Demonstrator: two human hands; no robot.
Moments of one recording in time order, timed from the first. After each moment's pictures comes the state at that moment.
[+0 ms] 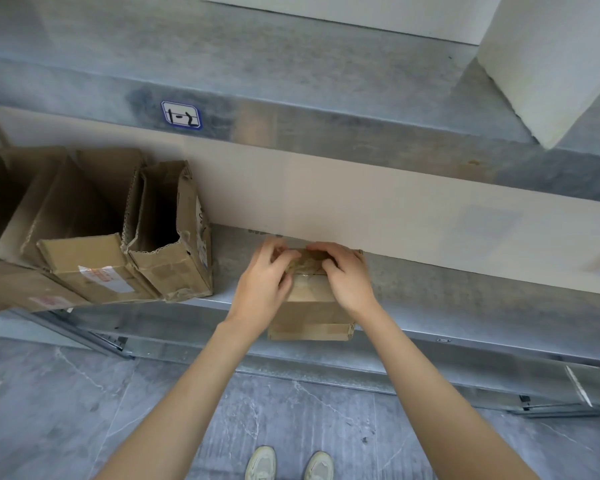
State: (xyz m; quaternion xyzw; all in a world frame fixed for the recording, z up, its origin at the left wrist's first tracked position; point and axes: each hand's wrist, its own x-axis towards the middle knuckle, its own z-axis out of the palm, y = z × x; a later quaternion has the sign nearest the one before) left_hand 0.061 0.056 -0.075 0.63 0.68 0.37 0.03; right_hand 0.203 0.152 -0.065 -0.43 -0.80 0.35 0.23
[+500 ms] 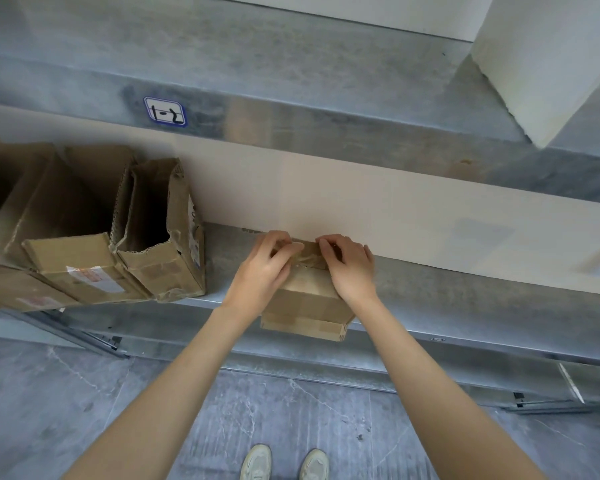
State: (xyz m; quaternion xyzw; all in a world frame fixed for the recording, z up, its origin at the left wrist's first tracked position) left_hand 0.050 0.078 -0.081 0.69 0.61 0.38 -0.03; right_hand 0.208 0.167 -0.067 -0.53 -0.76 0.31 0.22
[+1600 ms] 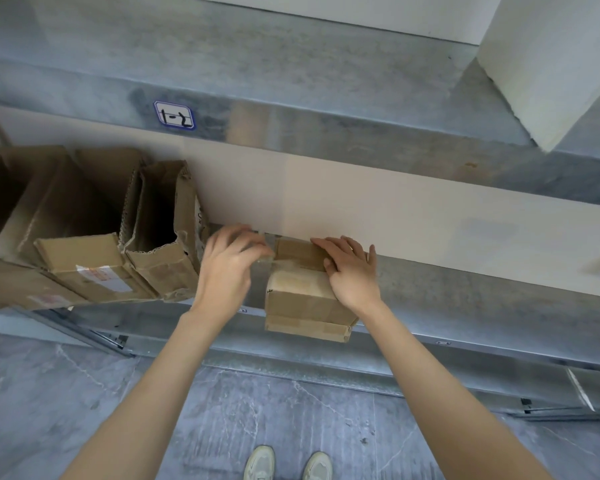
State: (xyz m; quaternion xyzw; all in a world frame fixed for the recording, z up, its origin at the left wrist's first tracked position) left_hand 0.013 0.051 -0.069 0.64 0.68 0.34 -0.11; right_hand 0.212 0.165 -0.067 -0.47 -0.85 0.21 0.10
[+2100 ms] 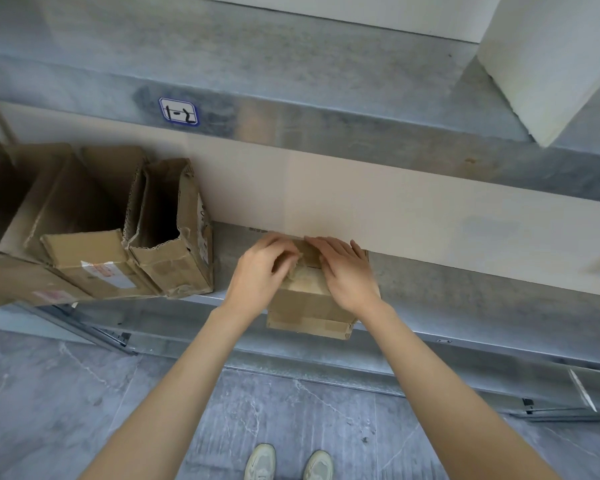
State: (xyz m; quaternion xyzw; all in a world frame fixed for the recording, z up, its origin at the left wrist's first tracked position) left_hand 0.050 0.066 -0.063 0.61 0.66 0.42 0.09; right_hand 0.213 0.161 -0.071 -0.38 -0.90 0.15 0.12
